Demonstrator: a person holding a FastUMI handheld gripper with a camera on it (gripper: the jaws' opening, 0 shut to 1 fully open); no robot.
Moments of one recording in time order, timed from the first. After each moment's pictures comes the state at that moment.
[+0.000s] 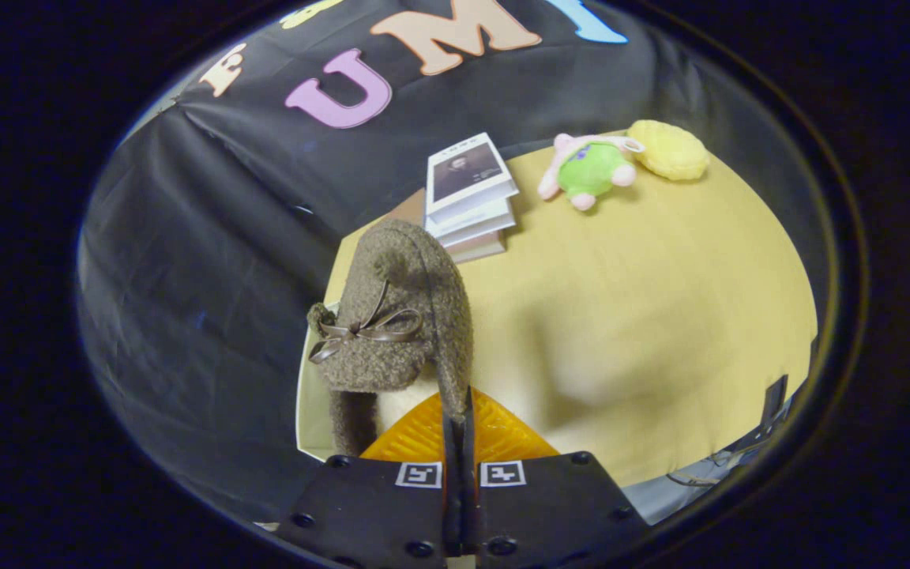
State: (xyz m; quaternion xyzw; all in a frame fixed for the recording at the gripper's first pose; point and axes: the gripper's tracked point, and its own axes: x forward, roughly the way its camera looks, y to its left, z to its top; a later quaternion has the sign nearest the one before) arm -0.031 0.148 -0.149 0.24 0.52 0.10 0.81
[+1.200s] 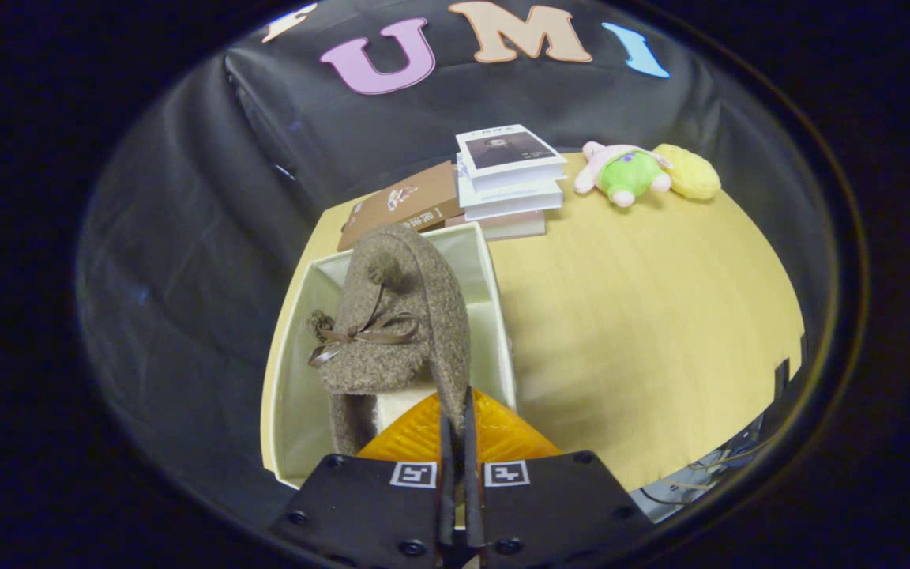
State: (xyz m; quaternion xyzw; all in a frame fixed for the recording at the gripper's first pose) arm -0.055 0.262 -0.200 0.13 0.52 0.02 0.85
